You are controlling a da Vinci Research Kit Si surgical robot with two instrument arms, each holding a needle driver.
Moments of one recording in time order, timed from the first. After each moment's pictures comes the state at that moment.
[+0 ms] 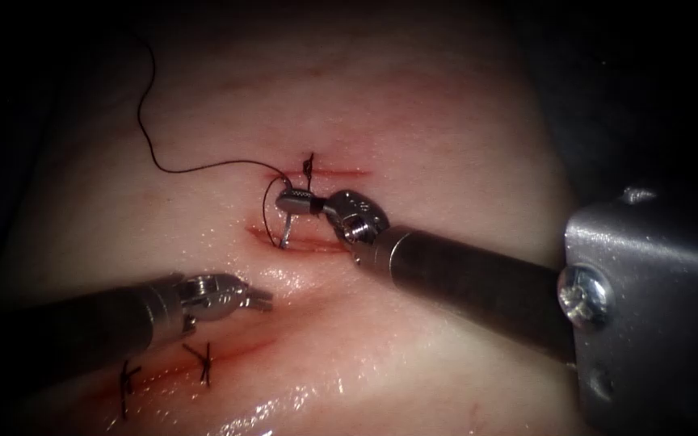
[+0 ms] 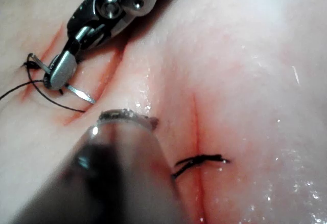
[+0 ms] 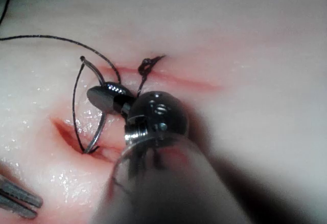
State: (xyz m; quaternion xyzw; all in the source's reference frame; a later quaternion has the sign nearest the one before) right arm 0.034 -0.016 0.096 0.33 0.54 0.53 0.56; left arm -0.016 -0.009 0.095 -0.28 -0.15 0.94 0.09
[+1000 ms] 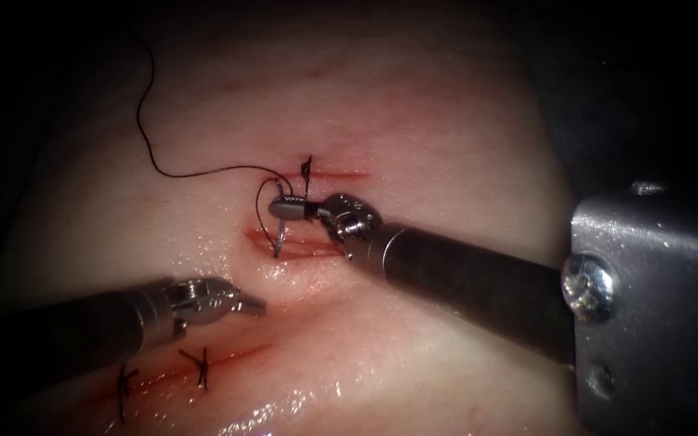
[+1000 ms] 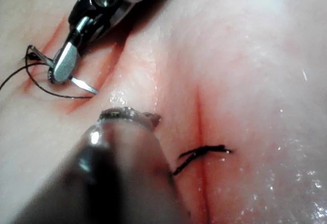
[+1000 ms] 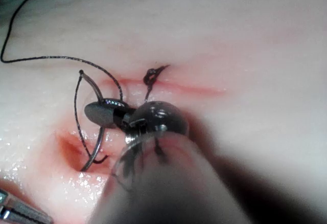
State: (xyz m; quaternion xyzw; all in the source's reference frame) right arm 0.036 -0.019 0.094 0.42 0.53 0.52 0.52; left arm -0.015 -0.008 0.096 -0.28 -0.15 0.94 0.09
